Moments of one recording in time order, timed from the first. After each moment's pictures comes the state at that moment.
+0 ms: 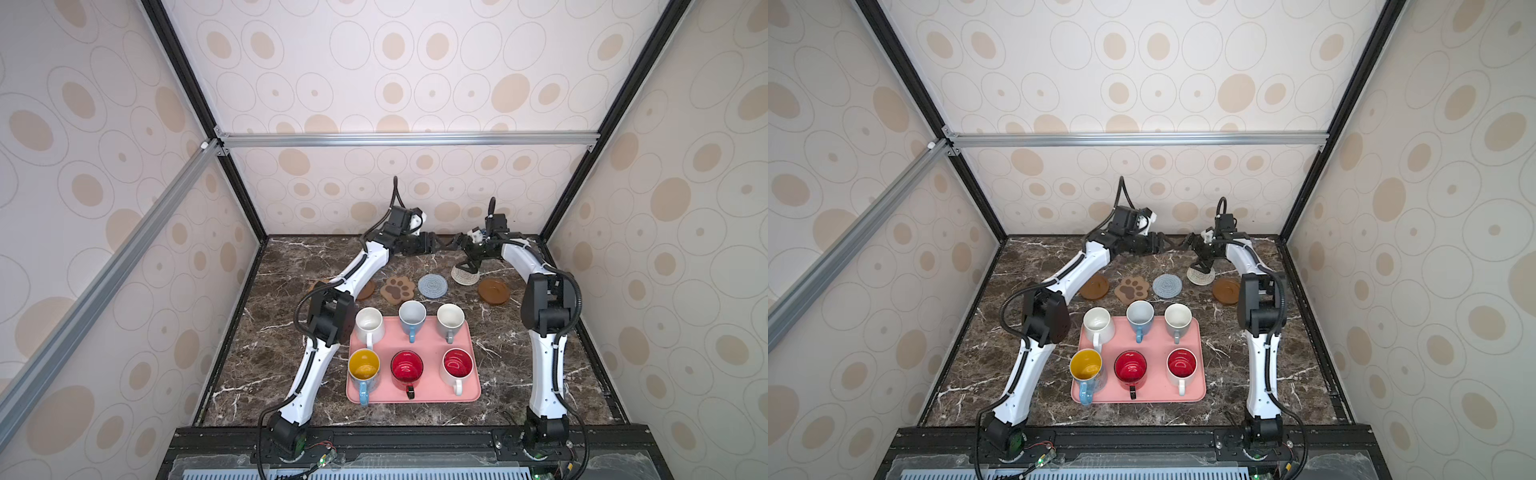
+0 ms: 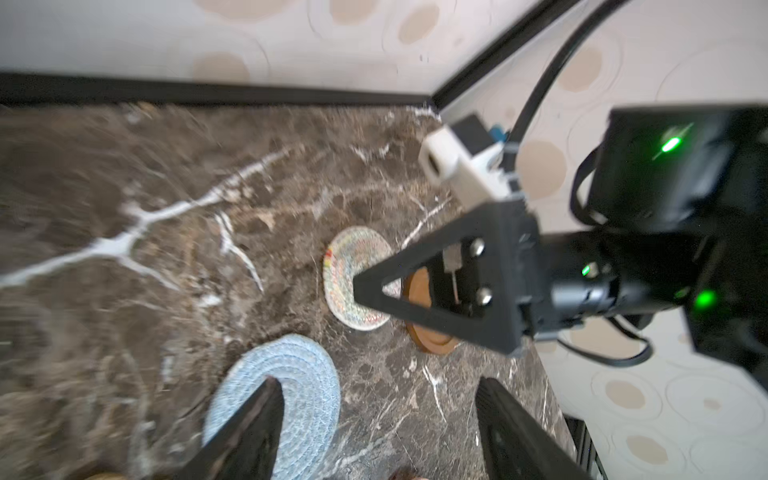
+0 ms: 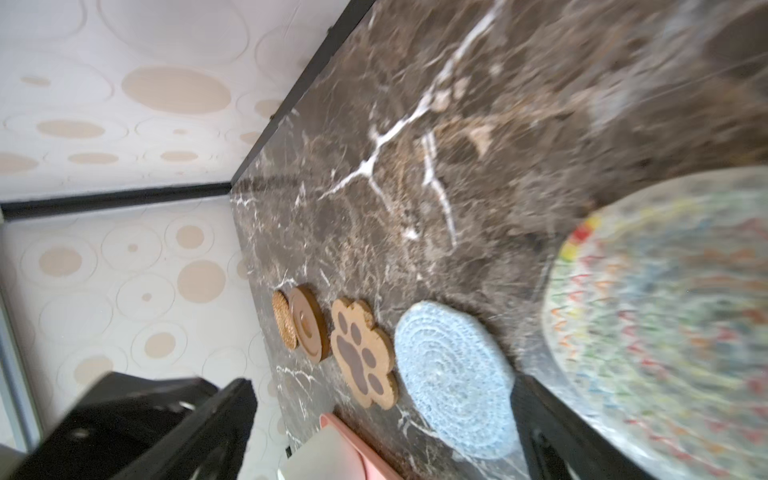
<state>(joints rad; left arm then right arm) -0.47 2.43 2.38 -0.54 0.49 -0.49 0.09 2.34 2.03 -0.67 -0.76 0.65</state>
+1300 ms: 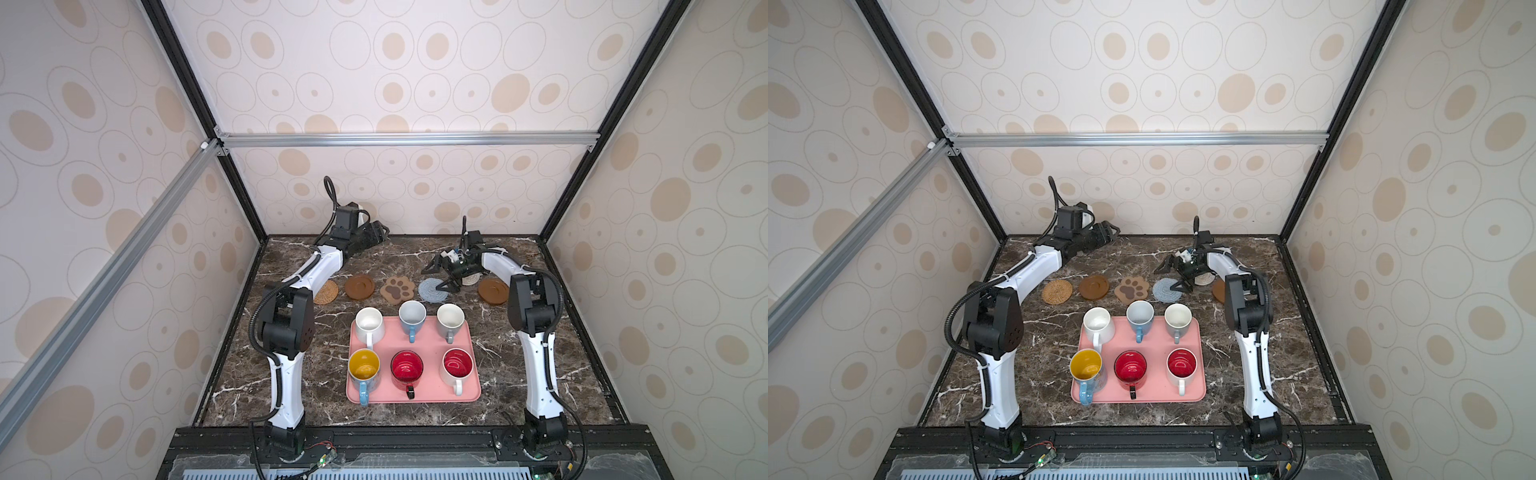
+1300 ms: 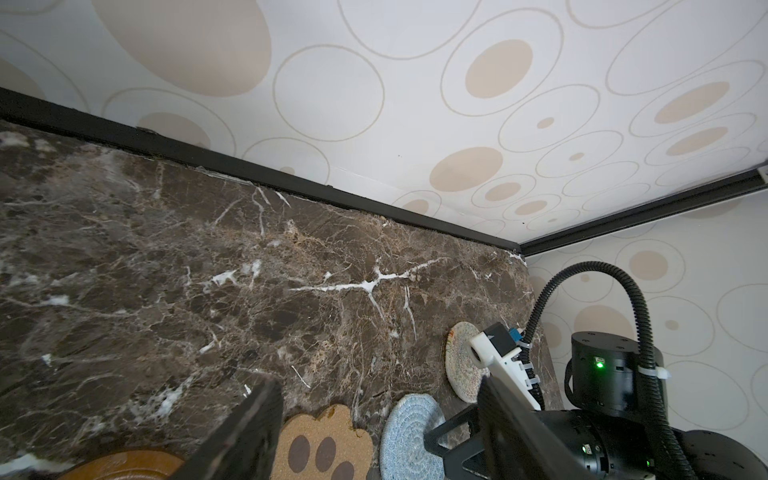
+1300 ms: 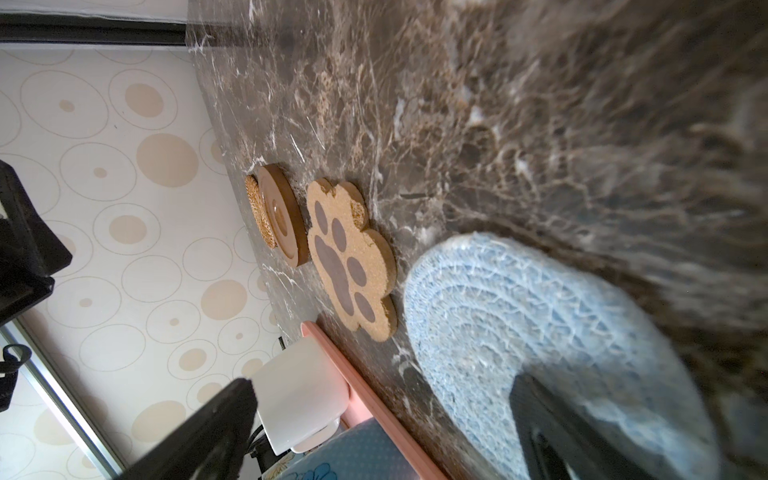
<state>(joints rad) -0.27 2.08 1.77 -0.21 0.30 -0.65 0.17 2.40 1.95 -0.79 -0.88 0.48</state>
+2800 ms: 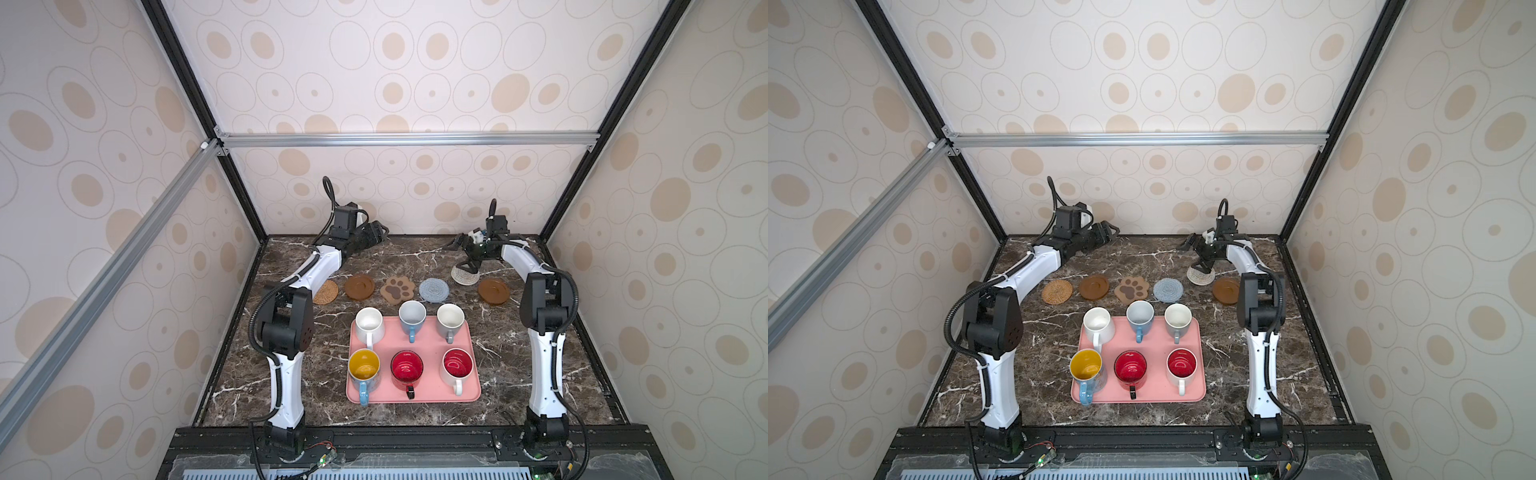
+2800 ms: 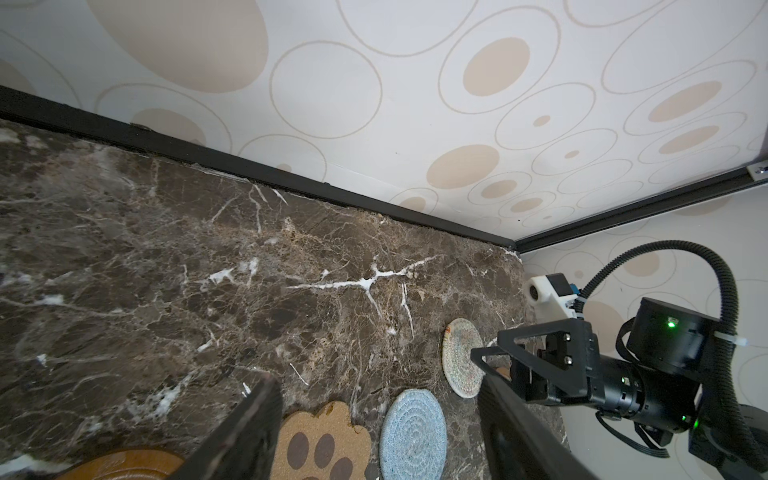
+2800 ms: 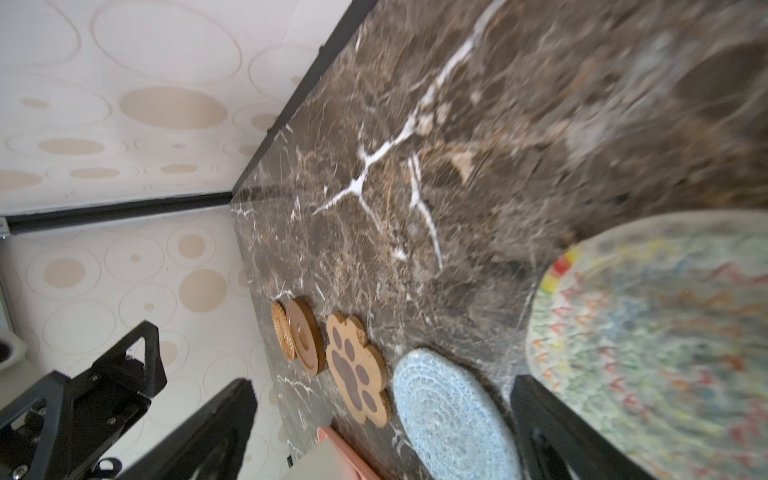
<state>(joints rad) -0.26 2.08 1.77 -0.21 0.33 -0.64 0.04 2.39 2.06 -0.63 -0.72 0.68</state>
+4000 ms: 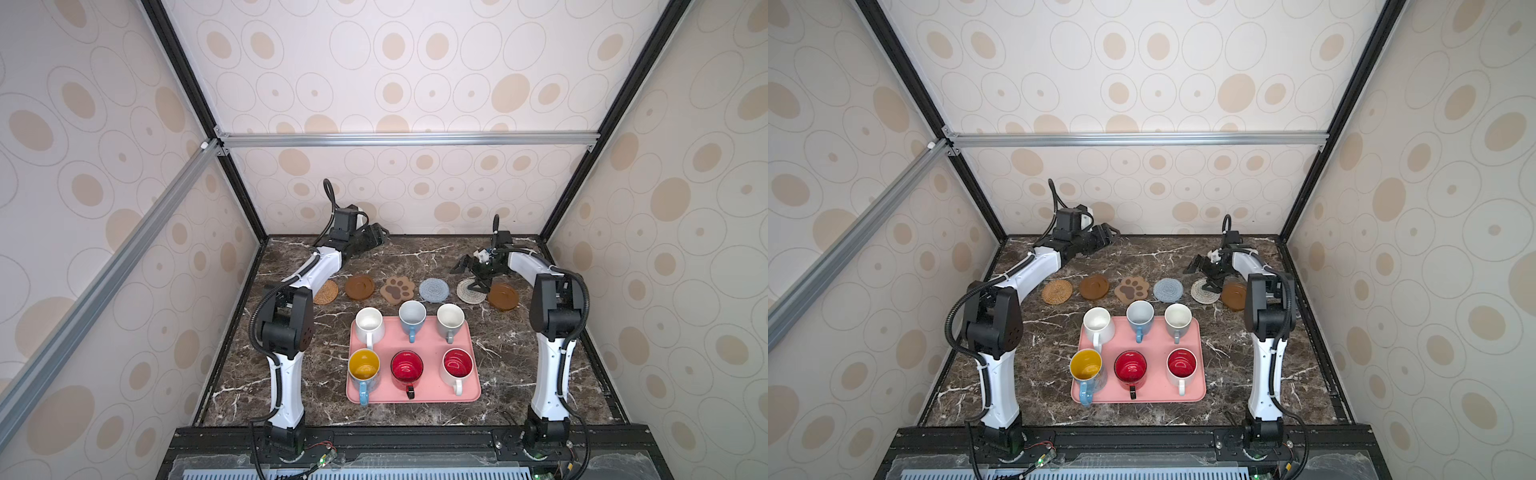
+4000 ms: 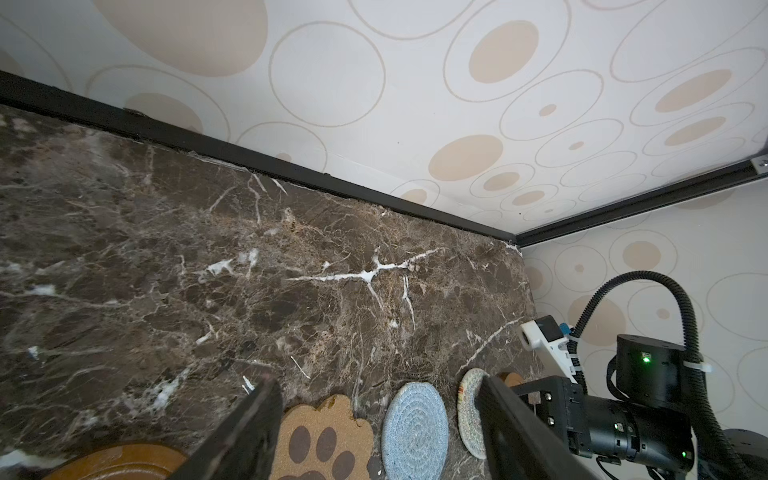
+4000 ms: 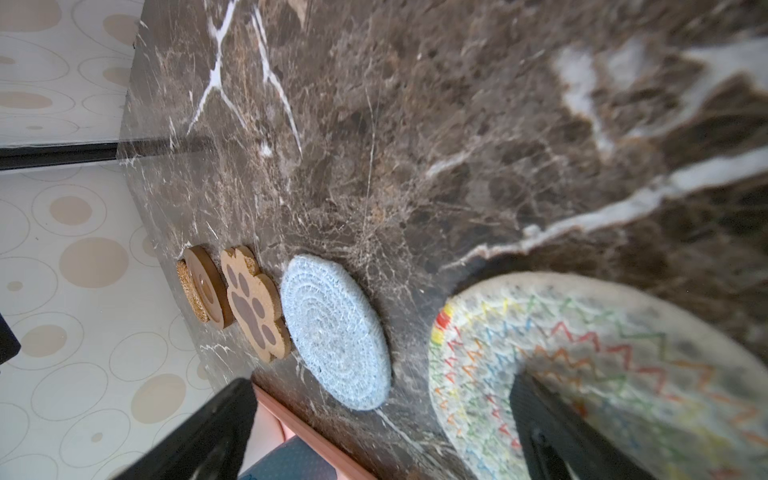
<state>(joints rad) -0.25 2.08 1.74 -0.19 0.35 -0.65 0.02 2.26 1.77 -0.76 -0.63 0.46</state>
